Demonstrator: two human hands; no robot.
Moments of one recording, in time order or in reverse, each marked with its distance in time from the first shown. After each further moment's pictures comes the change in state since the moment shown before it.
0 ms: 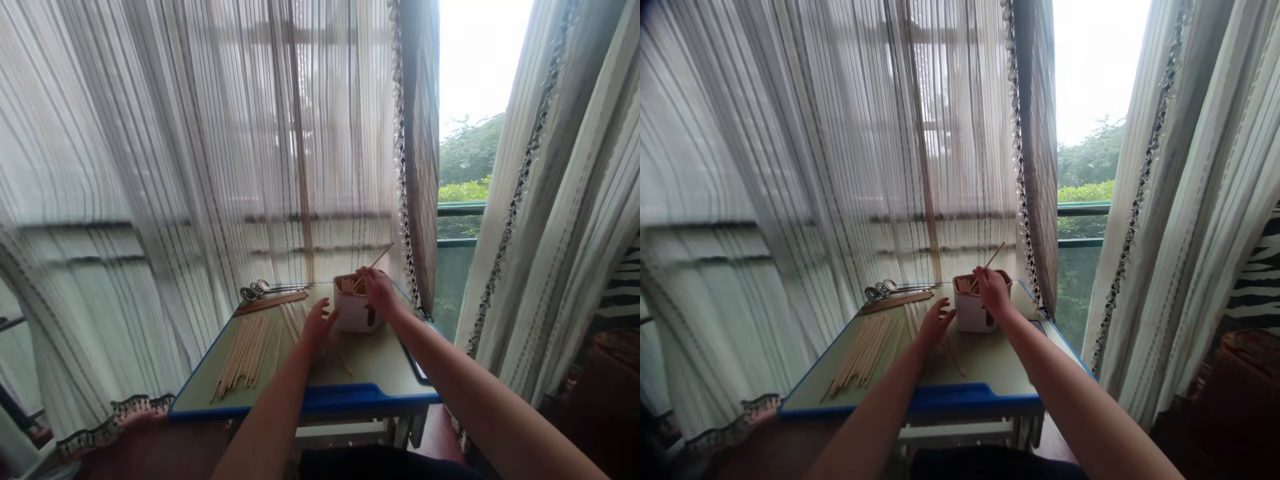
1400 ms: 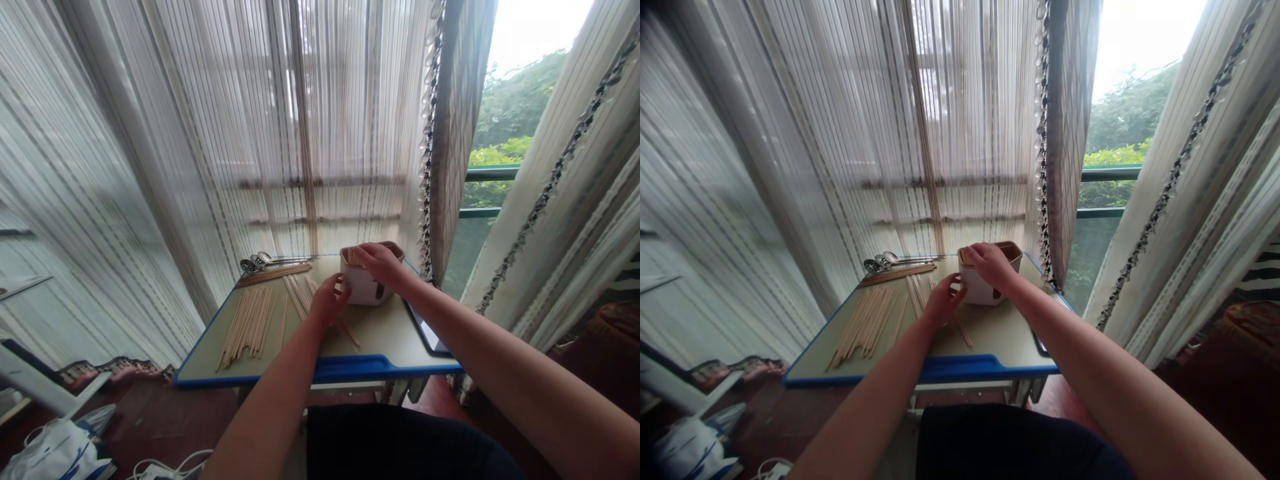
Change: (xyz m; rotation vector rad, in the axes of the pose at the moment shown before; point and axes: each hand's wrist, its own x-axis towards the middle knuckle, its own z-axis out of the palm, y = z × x) left_hand -0.008 0.014 0.006 0.035 -0.022 0.115; right_hand 0.003 -0.014 0.005 -0.070 -0.303 -0.132
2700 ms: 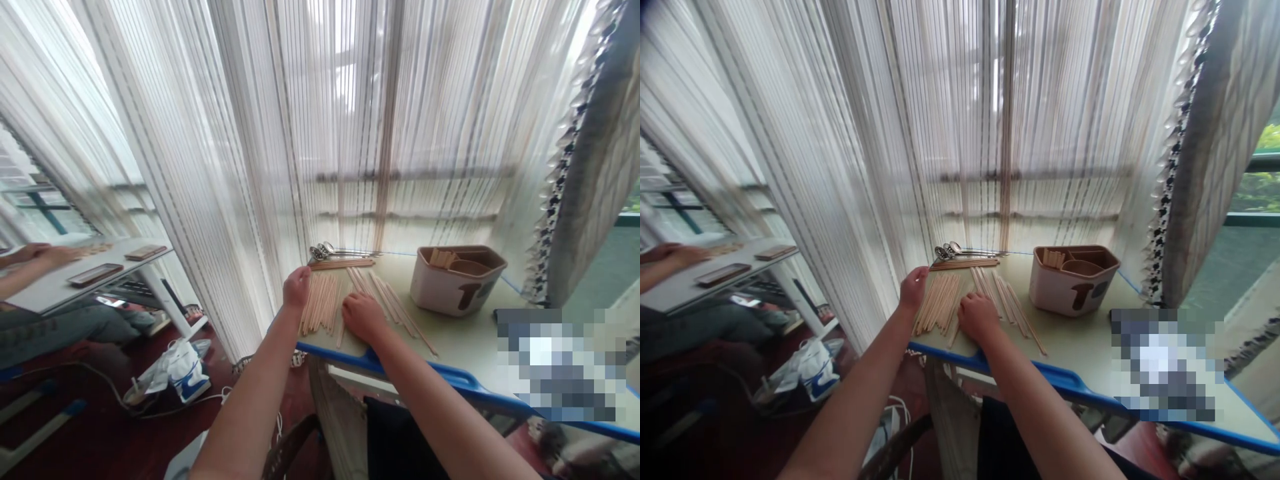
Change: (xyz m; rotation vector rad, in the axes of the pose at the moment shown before) left_hand -0.060 -0.066 -0.212 0.303 0.609 -0.173; right_hand -0.065 -0.079 0.196 -0.355 -0.341 -0.160
